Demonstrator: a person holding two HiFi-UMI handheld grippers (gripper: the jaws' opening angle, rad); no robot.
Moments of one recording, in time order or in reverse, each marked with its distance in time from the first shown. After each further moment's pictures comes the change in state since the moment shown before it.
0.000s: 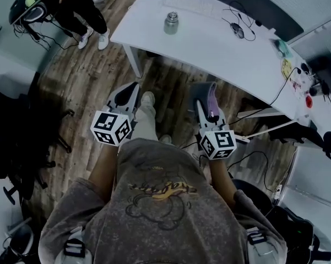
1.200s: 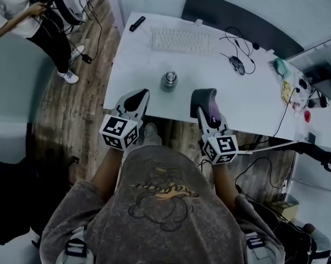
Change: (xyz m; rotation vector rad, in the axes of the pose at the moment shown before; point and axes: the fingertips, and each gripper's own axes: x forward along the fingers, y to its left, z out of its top) left arm 0.261 0.146 0.092 0.029 0.080 -0.255; right arm 0.243 -0.099 0.093 0.013 0.037 -0.170
